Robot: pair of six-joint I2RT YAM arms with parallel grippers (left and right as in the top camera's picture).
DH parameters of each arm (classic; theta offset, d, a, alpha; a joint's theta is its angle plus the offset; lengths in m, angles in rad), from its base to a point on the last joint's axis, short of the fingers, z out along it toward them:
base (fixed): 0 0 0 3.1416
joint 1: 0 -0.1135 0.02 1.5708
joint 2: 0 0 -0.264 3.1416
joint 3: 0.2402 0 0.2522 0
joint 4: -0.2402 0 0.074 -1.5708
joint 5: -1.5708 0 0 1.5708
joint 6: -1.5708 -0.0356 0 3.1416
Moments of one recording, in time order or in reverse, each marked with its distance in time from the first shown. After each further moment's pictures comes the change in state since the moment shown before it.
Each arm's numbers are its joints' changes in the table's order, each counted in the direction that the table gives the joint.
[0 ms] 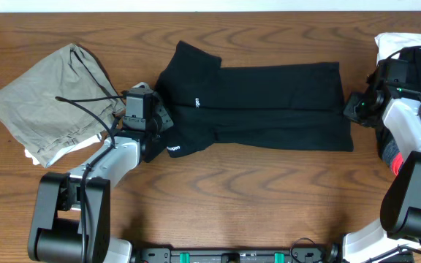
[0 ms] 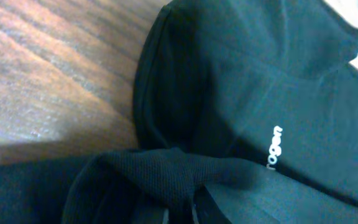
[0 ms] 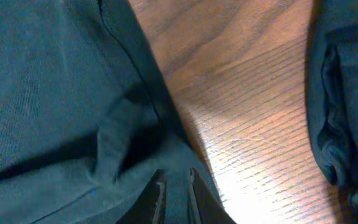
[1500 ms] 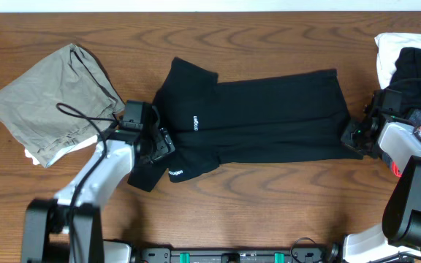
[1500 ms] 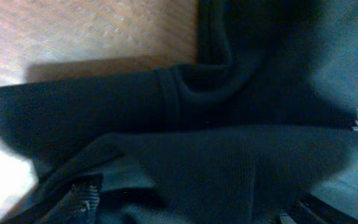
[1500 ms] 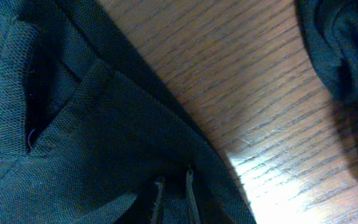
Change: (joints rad) left arm -0.005 -0.133 0.027 -0.582 -0.016 -0.026; right arm 0.051 -0.042 -0.268 0.119 -0.034 -0.021
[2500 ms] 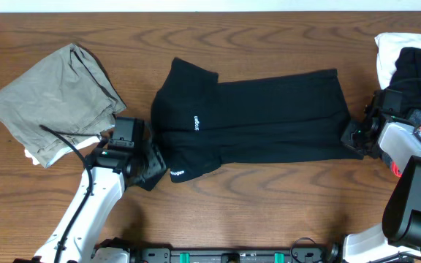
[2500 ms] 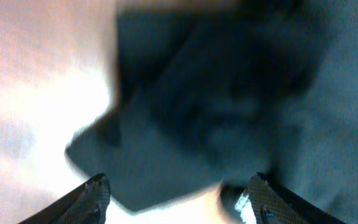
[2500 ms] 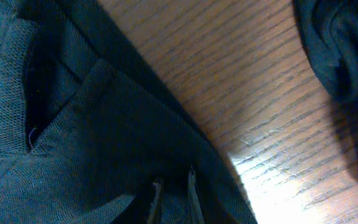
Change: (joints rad) left arm -0.001 -0.251 -0.078 -0.154 0.047 -0.010; right arm 0.001 0.000 -0.001 0.000 -0.001 0.000
